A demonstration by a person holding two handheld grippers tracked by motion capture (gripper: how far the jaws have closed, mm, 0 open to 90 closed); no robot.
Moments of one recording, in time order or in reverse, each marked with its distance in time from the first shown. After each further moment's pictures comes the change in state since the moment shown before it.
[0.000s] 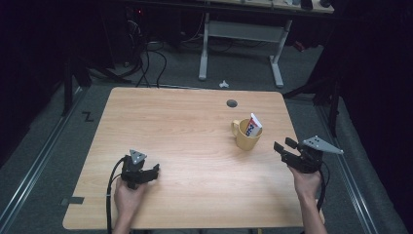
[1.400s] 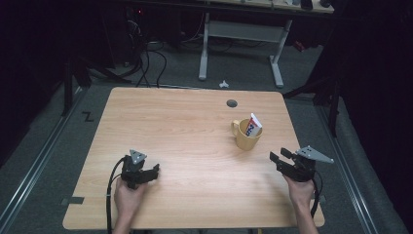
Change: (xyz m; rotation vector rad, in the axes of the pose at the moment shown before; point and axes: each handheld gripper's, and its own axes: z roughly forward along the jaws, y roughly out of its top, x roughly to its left) left arm 0.000 0.000 0.000 0.000 0.000 0.000; right arm 0.004 -0.036 0.011 0.058 -0.015 0.021
